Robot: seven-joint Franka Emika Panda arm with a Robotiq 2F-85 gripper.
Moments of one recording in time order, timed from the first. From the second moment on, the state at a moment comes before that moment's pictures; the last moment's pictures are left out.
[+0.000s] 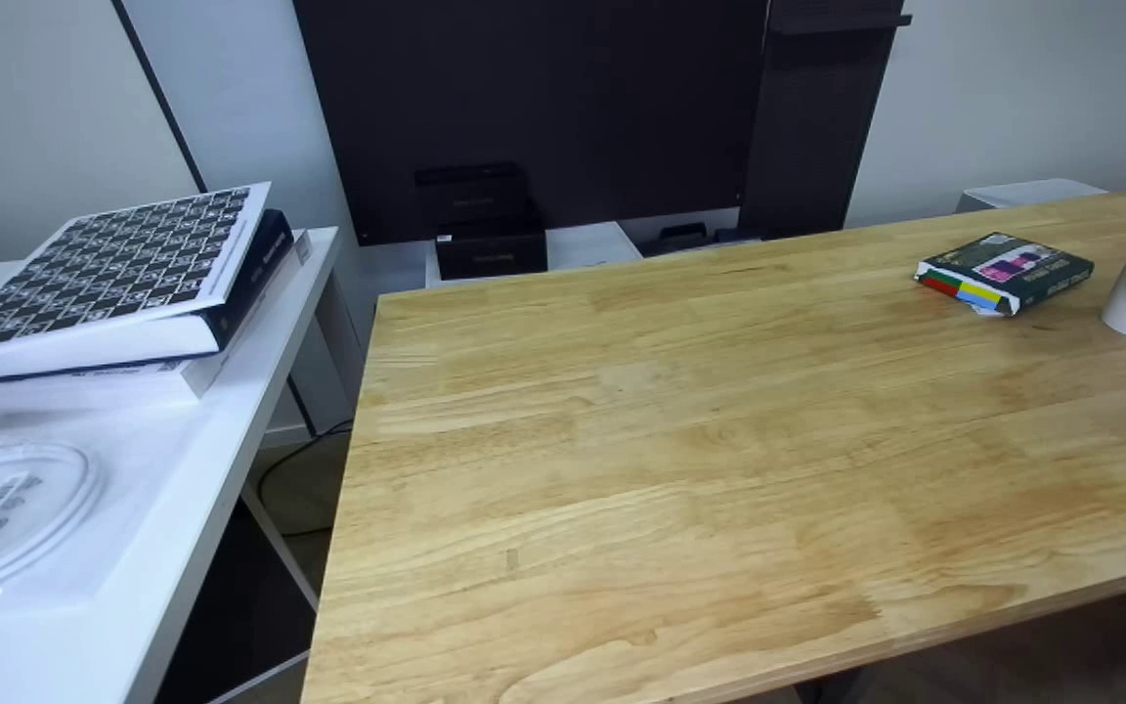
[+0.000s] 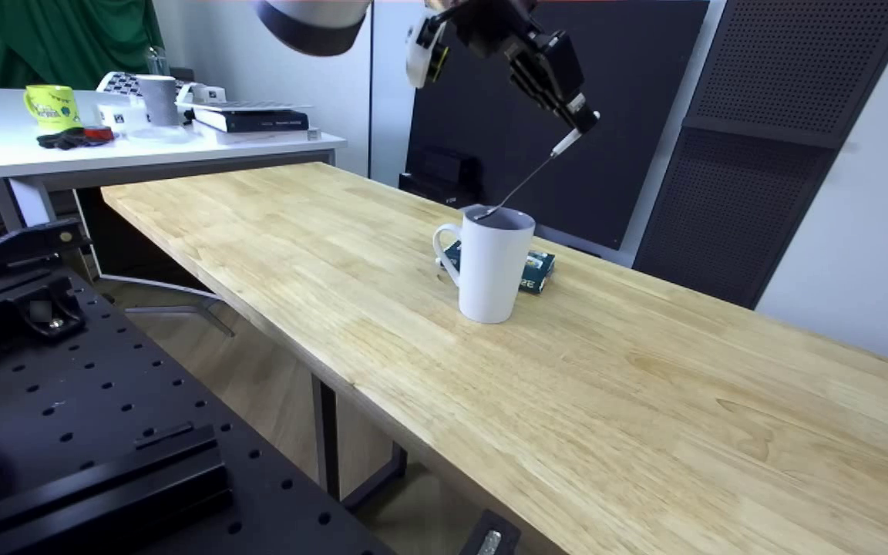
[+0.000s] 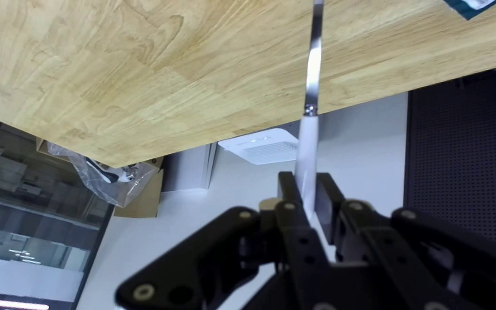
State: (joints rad) arm 1.36 0.91 -1.30 -2.55 0.30 3.12 0.80
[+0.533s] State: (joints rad) arm 1.30 0.95 -1.18 -2.57 0.46 3.41 0.77
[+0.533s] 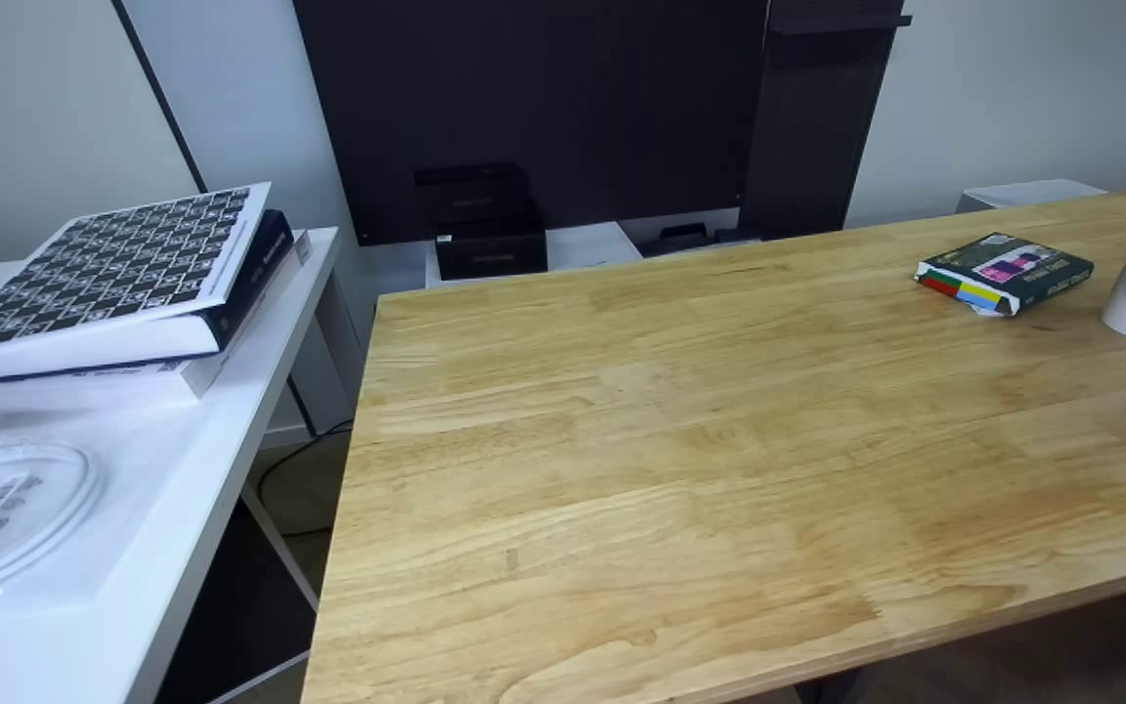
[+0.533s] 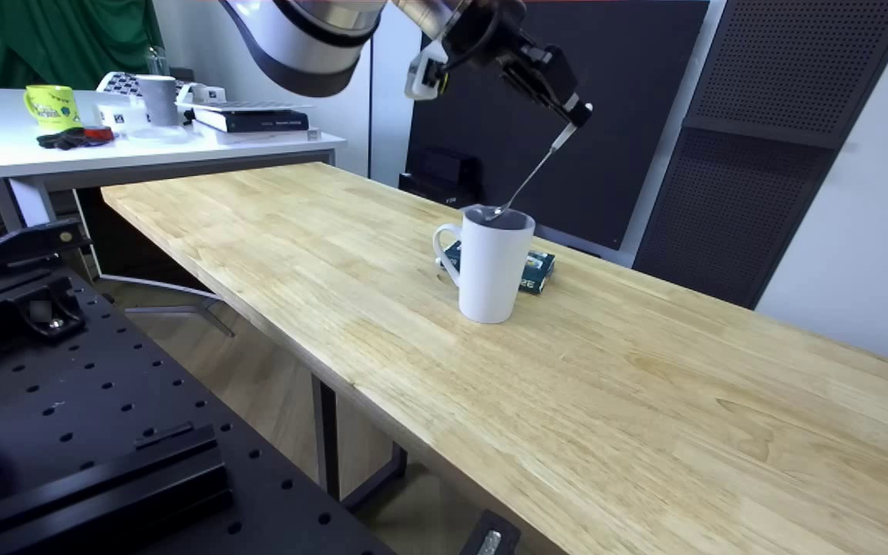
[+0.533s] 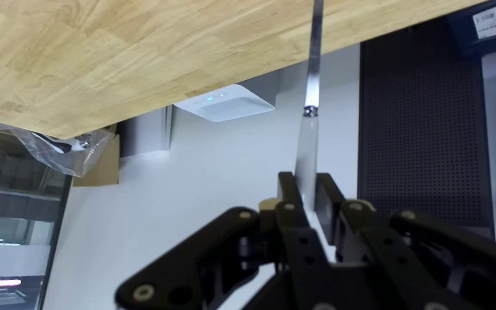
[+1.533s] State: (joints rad) arm 1.36 0.99 -1.13 -2.59 0.50 3.45 0.77
